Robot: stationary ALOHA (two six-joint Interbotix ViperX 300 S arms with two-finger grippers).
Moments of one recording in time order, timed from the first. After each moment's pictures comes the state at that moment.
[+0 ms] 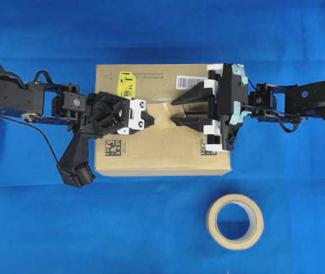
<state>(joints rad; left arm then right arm) 0.01 -0.15 0.70 -0.03 0.06 1.80 -0.07 -0.03 0.80 0.07 -0.35 -0.01</state>
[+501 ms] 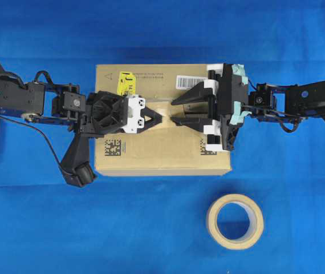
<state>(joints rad) 0.01 -0.15 0.69 -0.04 0.07 1.80 -0.07 -0.03 0.79 0.07 -0.35 -0.01</state>
